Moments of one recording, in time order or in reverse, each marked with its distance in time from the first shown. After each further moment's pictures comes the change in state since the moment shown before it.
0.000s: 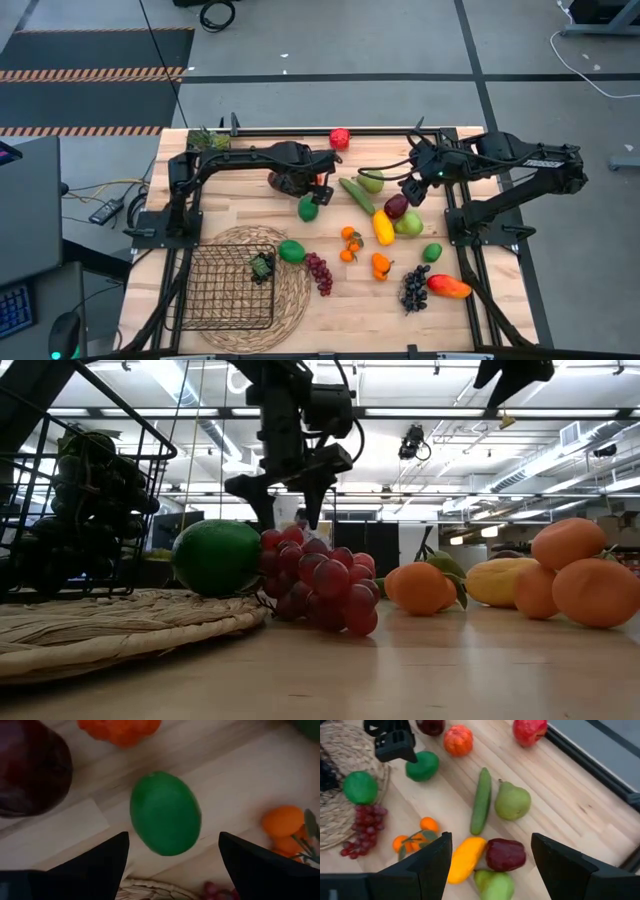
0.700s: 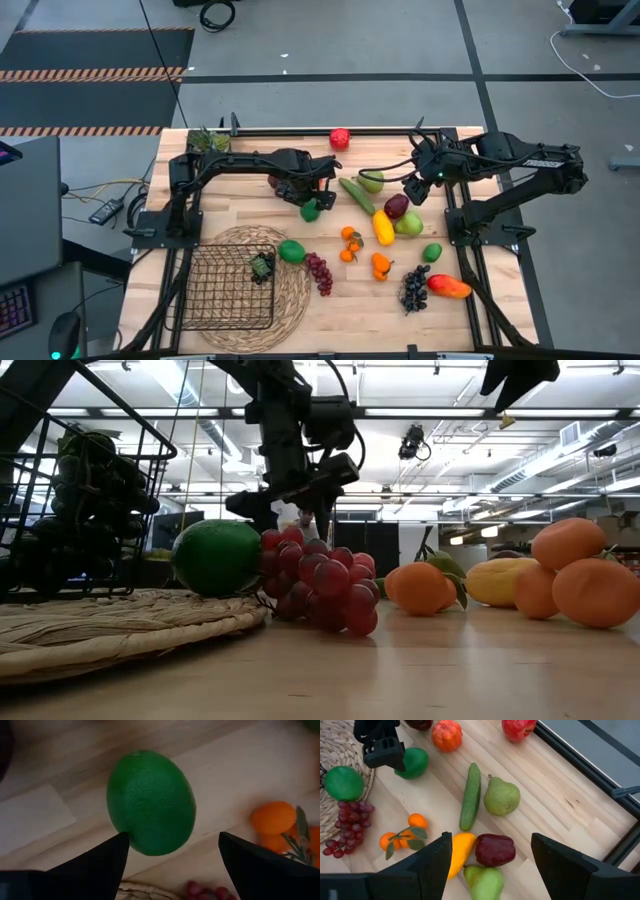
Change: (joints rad) left arm -0.009 0.004 -0.099 0.148 0.096 -0.080; right arm 0.000 -0.001 0.000 -0.046 0.021 0.011
